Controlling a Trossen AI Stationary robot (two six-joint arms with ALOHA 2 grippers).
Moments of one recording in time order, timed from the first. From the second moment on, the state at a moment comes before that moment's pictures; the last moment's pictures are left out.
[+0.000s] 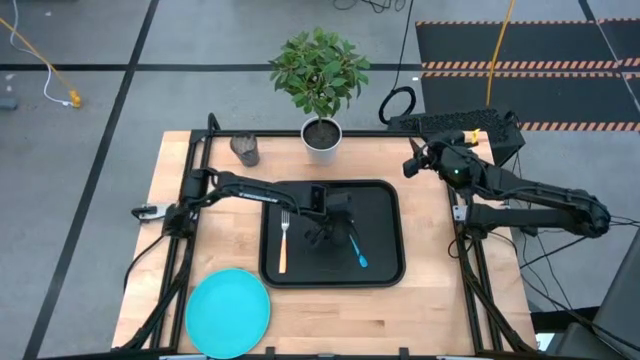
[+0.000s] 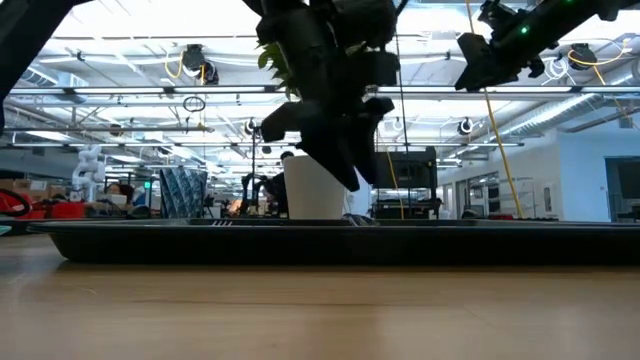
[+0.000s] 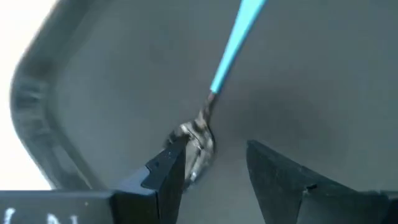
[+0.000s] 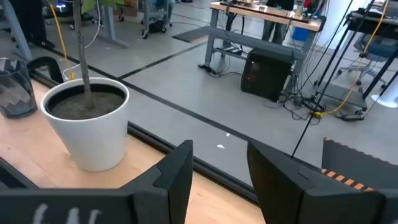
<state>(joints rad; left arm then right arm) -0.01 2.09 1.67 -0.70 0.00 0.80 -0.31 0.72 0.63 -0.27 0.73 0.14</state>
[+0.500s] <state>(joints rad) -0.04 2.13 1.67 -0.62 0.06 0.91 -0.31 0.74 0.63 -0.27 0.73 0.15</state>
